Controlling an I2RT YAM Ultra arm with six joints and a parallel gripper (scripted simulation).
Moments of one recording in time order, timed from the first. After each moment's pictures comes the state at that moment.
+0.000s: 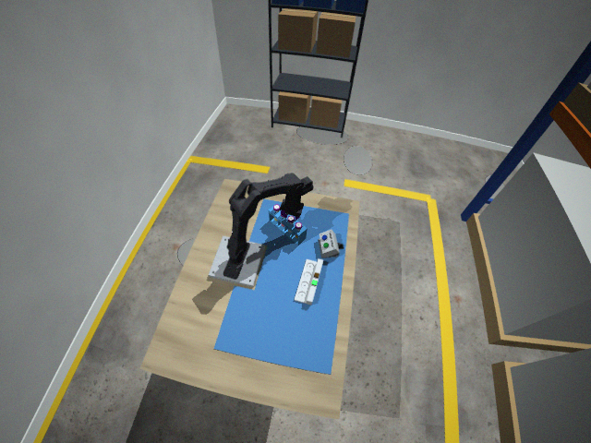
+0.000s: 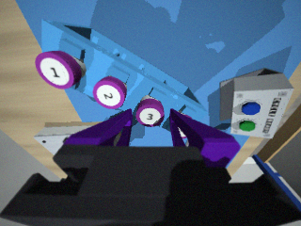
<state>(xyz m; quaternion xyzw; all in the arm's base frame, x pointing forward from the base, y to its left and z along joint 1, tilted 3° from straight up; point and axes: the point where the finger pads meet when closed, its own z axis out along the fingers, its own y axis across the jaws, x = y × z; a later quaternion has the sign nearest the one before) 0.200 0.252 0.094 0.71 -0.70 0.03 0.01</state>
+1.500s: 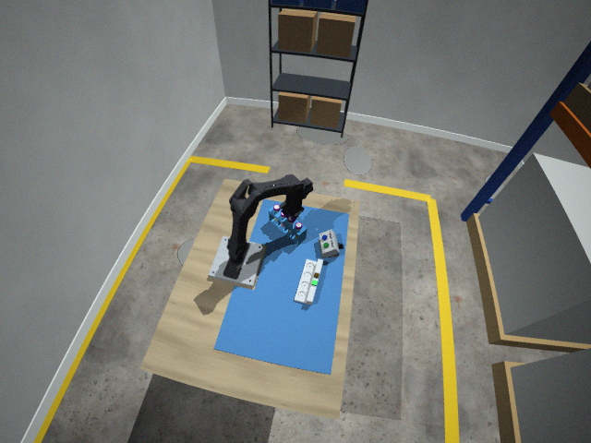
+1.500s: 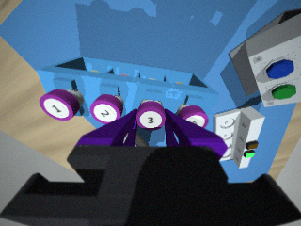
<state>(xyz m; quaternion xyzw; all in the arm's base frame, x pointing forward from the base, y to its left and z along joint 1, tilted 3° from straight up) 0.200 0.251 0.086 0.56 -0.82 0.03 0.00</state>
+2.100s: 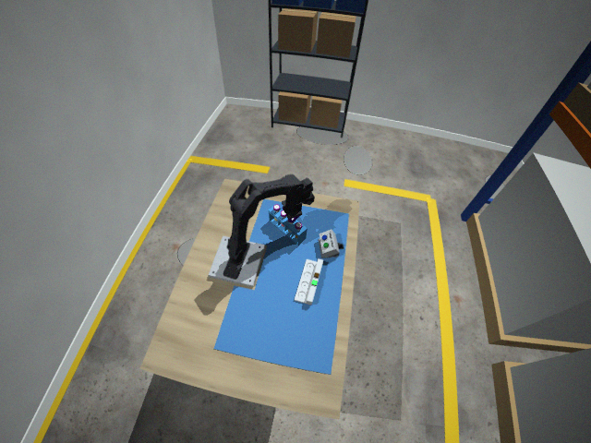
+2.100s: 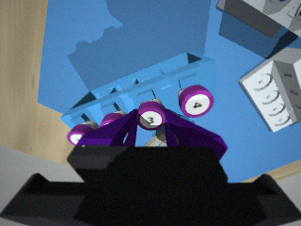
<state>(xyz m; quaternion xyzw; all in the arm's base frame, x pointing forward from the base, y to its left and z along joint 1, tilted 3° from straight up) 0.200 0.251 0.086 0.34 -0.94 0.03 -0.01</state>
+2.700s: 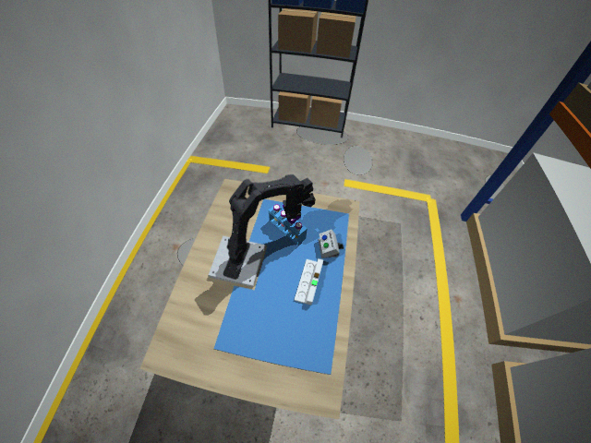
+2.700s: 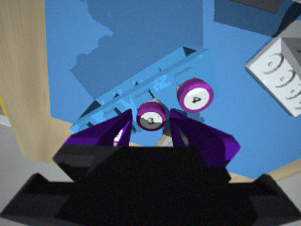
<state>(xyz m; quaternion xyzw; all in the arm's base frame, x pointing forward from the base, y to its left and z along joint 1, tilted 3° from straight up) 0.200 0.251 0.085 0.27 -0.96 0.03 -0.01</state>
